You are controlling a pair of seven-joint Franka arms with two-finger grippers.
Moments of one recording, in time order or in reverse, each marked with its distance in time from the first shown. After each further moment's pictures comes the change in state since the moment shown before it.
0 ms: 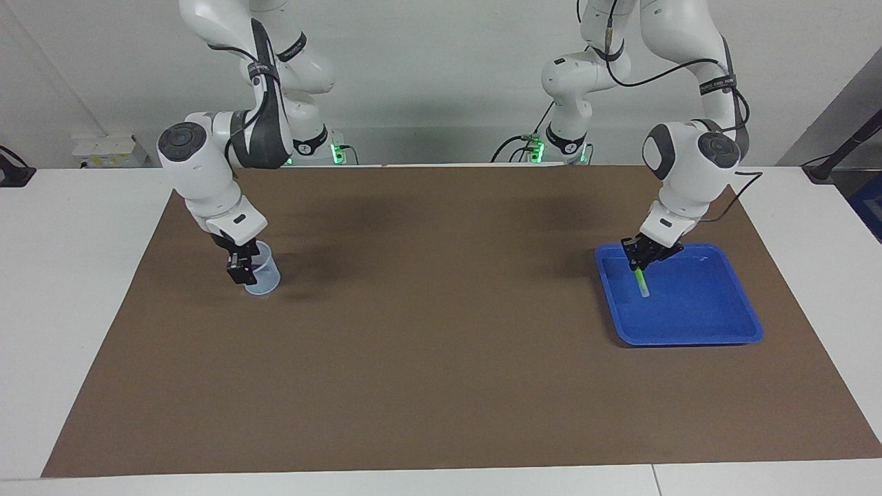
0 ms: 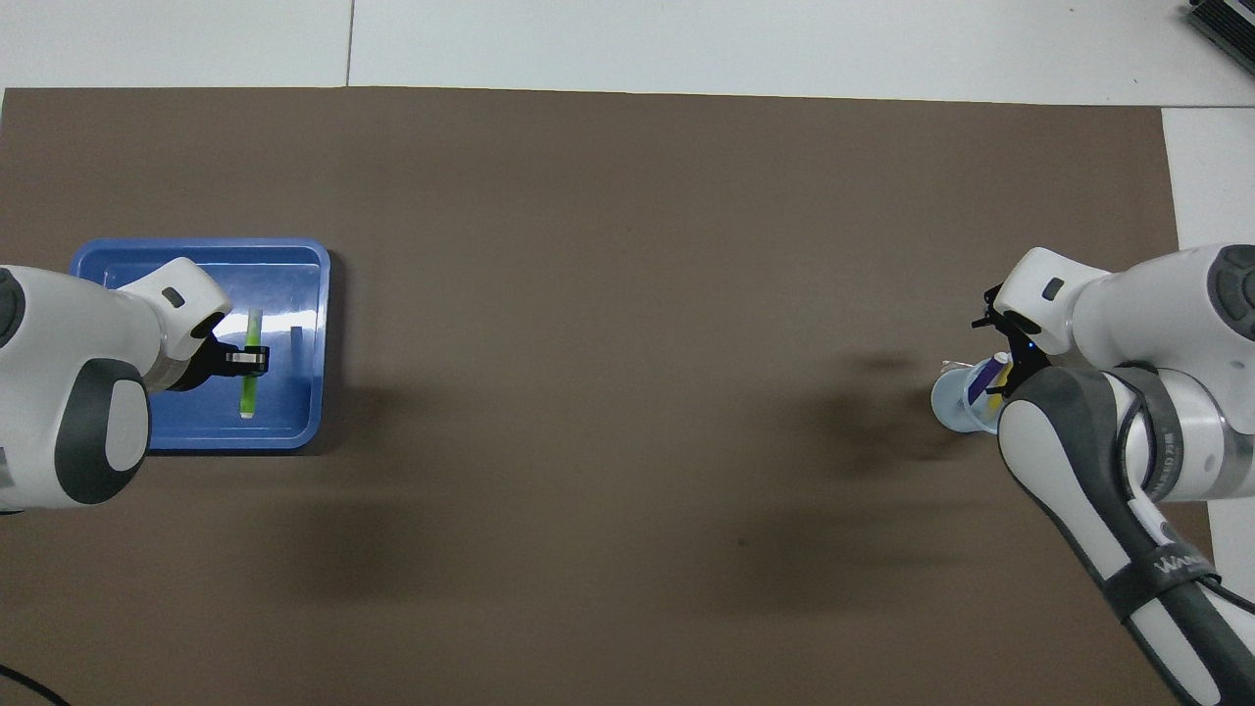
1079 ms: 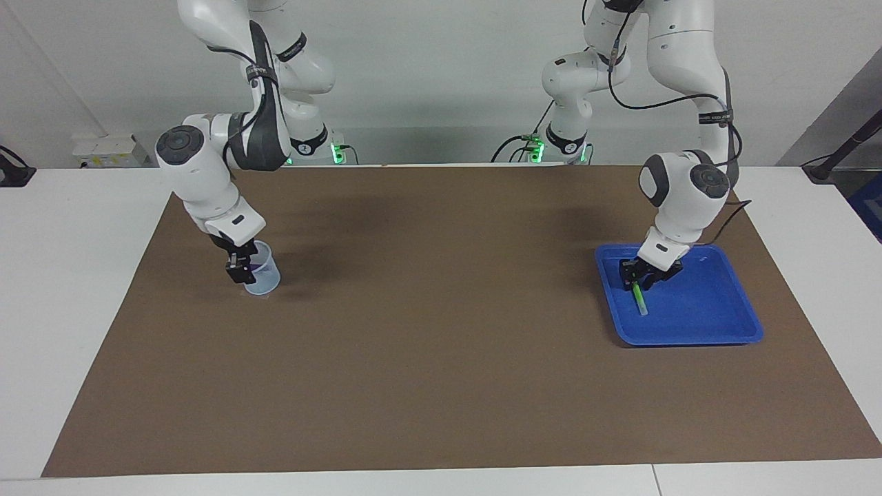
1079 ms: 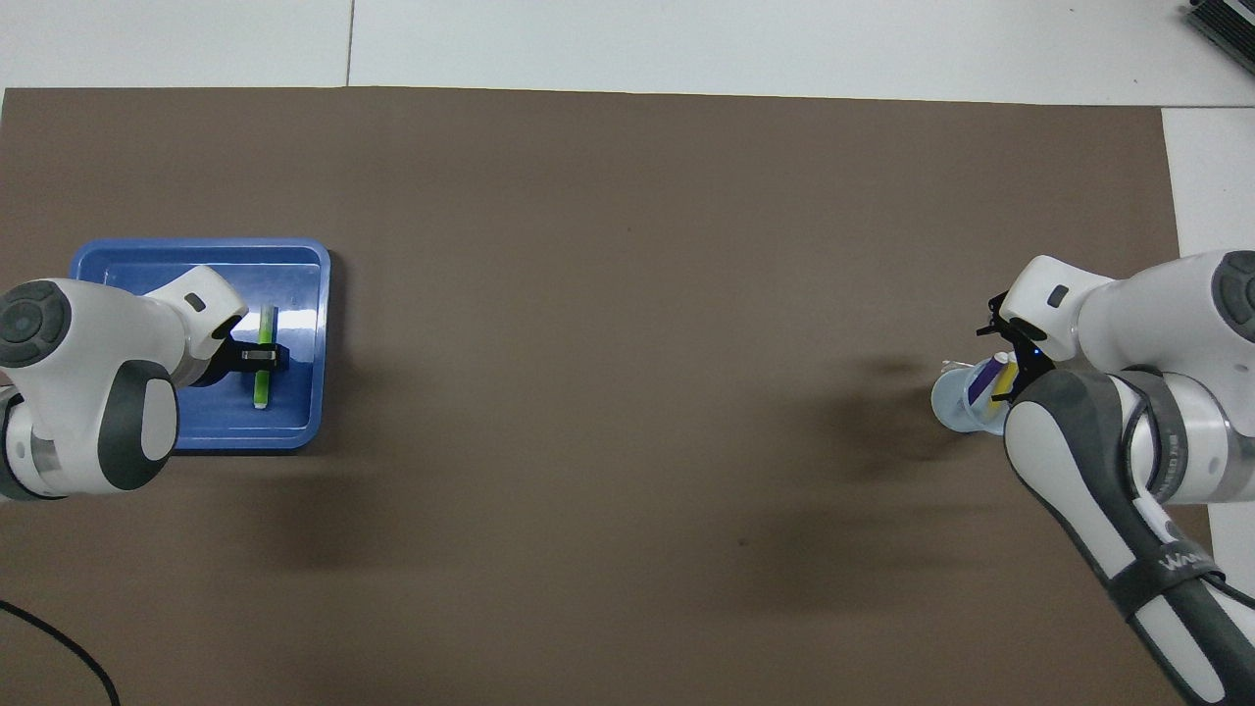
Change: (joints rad) left arm 0.029 0.109 0.000 -0.014 0.028 0.134 0.000; right arm -0.020 0.000 -0.001 -0.018 0.000 0.000 -0.014
